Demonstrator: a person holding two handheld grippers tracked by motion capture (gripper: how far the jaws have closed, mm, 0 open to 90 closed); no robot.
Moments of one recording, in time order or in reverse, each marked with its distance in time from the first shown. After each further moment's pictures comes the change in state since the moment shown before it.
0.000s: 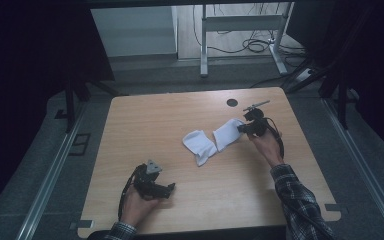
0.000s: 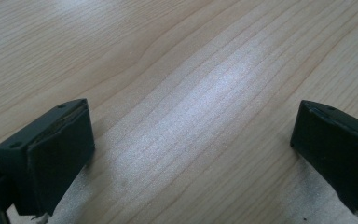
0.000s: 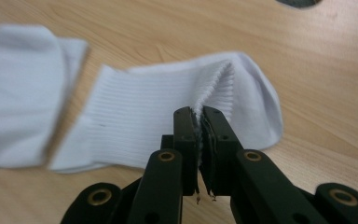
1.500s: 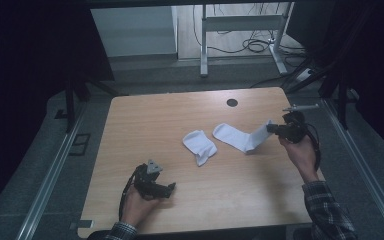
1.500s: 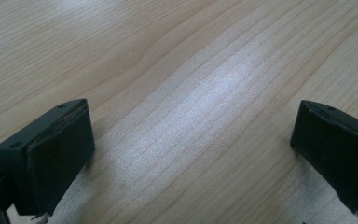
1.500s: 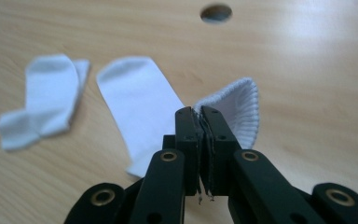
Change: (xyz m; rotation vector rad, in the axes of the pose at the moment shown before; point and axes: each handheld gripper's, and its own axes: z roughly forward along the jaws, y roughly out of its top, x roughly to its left) left arm -0.001 0.001 0.001 -0.001 0.005 -0.007; right arm -0.032 -0.051 -0.106 -0.153 -0.032 0.137
